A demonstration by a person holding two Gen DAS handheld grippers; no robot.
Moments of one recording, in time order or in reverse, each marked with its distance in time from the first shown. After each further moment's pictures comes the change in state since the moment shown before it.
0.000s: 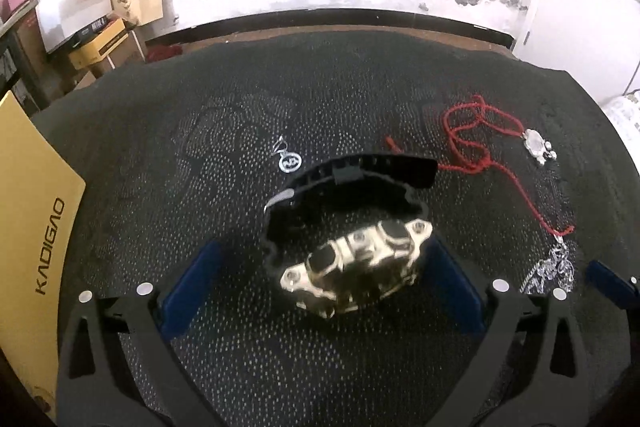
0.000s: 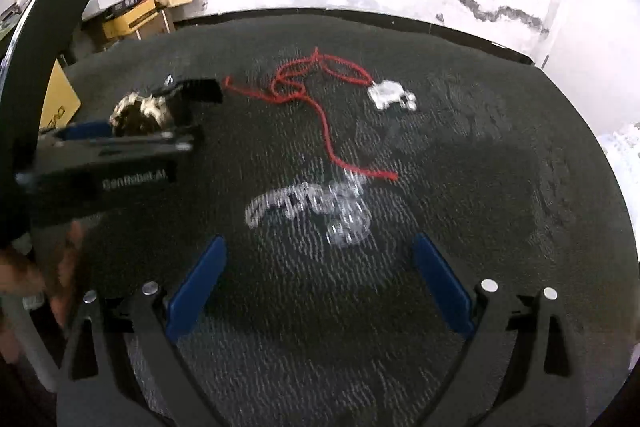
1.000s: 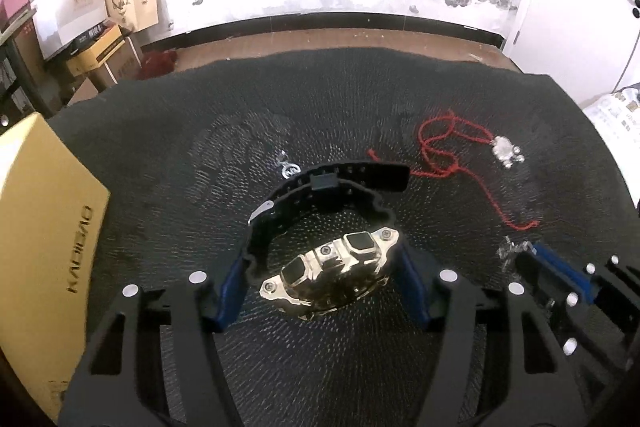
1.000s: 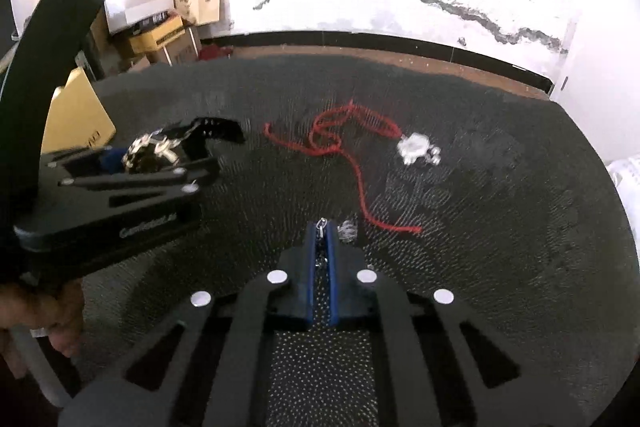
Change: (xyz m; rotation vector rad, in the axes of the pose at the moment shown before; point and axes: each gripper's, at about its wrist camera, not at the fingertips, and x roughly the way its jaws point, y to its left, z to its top) left arm -0.045 -0.001 0.005 0.014 0.004 -0.025; right arm -0.038 0.000 0.024 -0.025 -0.076 0.100
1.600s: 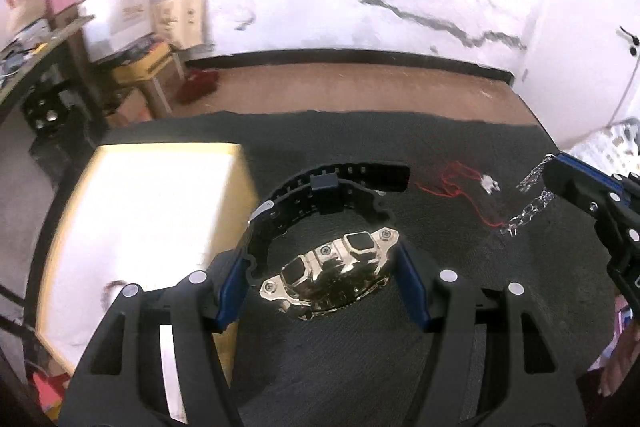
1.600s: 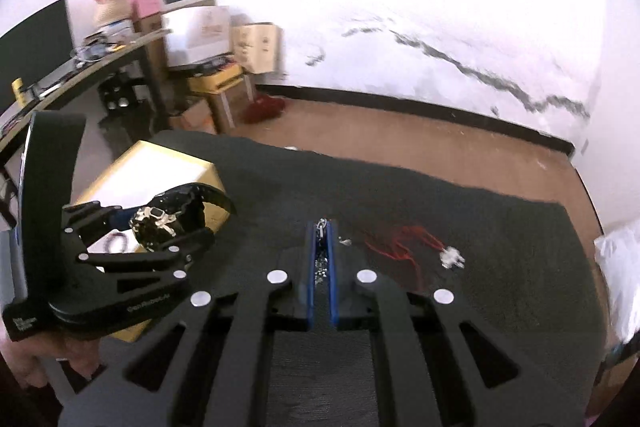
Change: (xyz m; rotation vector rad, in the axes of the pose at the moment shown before) left arm -0.175 0.102 -0.001 -0.069 -0.087 0.051; right arm -0.155 0.112 0.082 -0.149 -0.153 0.131
